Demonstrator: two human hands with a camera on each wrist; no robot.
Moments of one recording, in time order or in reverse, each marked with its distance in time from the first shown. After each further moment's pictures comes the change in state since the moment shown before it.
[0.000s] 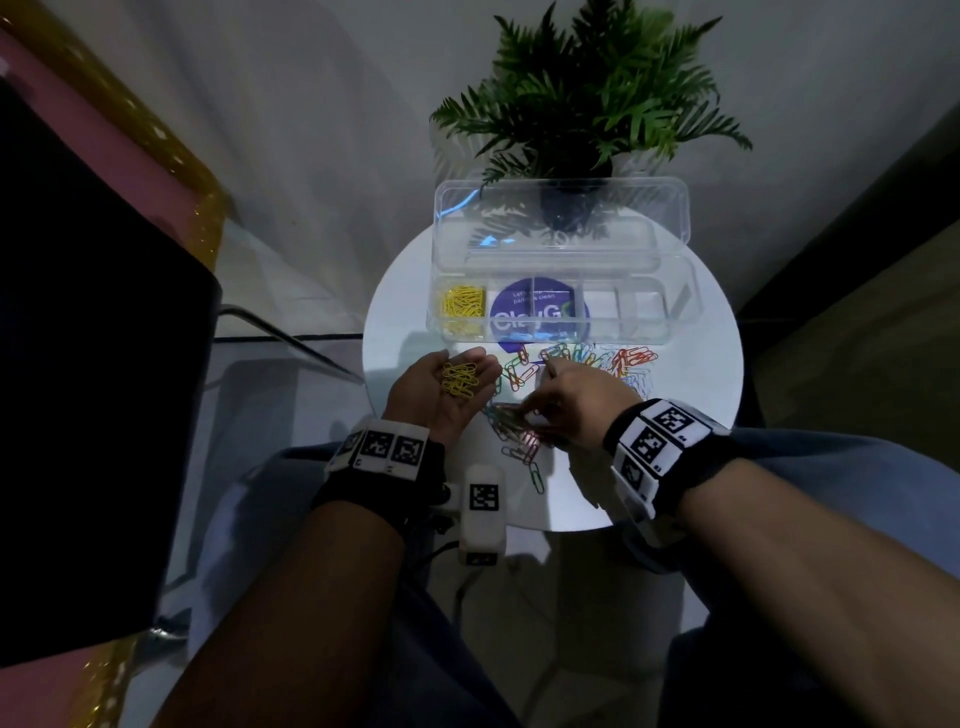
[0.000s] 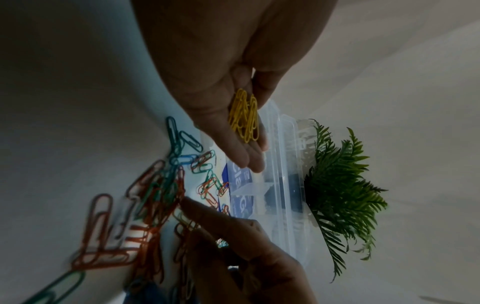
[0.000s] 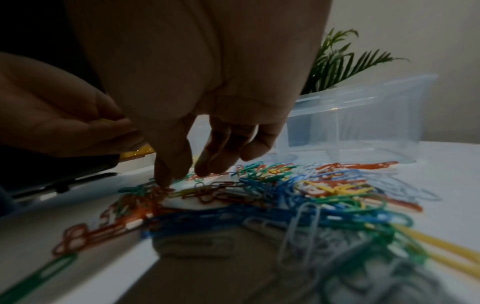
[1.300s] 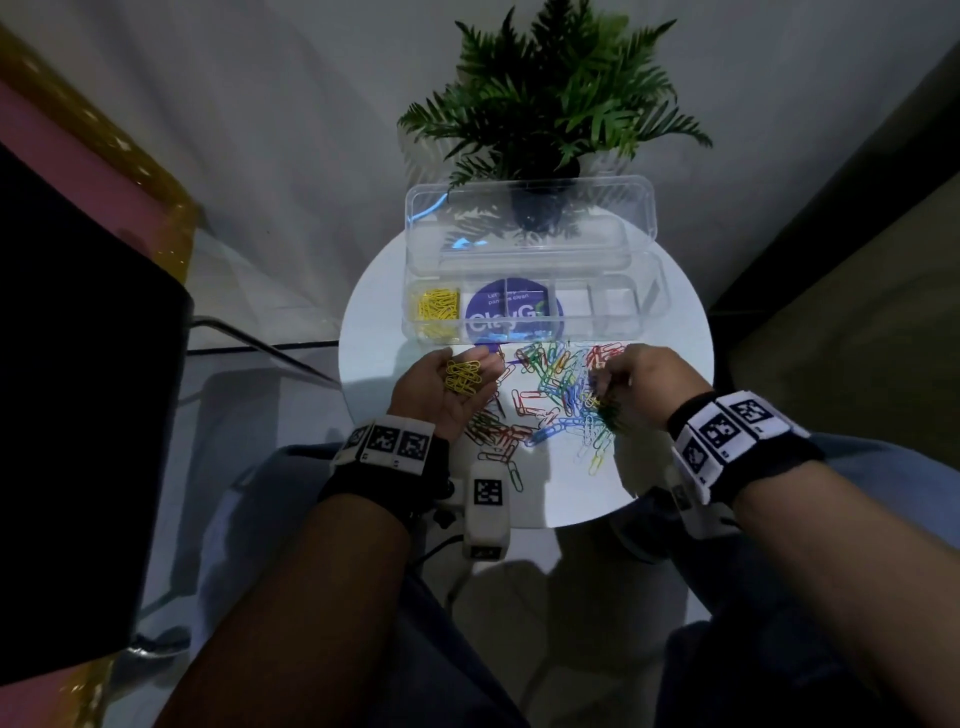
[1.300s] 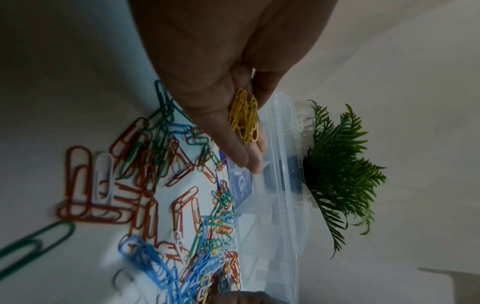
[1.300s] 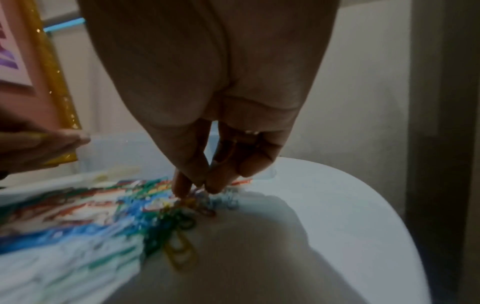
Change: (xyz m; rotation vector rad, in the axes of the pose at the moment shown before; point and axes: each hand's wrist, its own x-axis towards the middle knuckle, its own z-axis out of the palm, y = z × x) left_hand 0.005 -0.010 0.023 0.042 -0.018 -0.054; right_hand -0.034 0.062 -0.020 0.145 0.170 0.348
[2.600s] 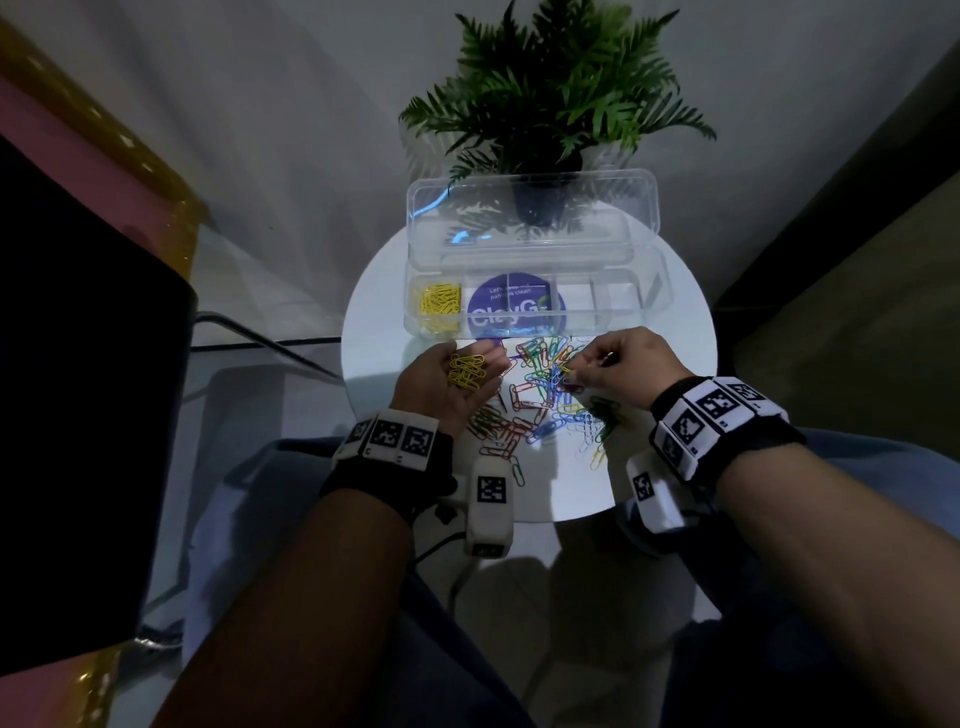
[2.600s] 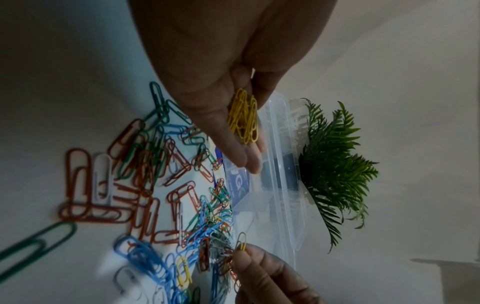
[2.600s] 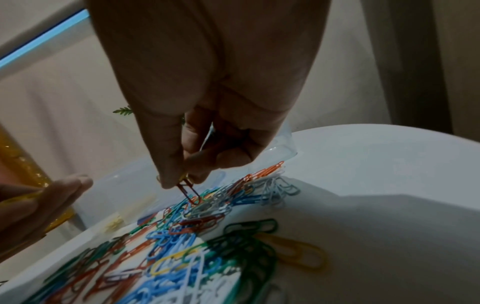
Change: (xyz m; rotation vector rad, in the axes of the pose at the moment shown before) left_hand 0.000 -0.002 0.002 0.008 -0.012 0.017; right_hand 0.009 -0.016 0.006 0.459 0.072 0.069
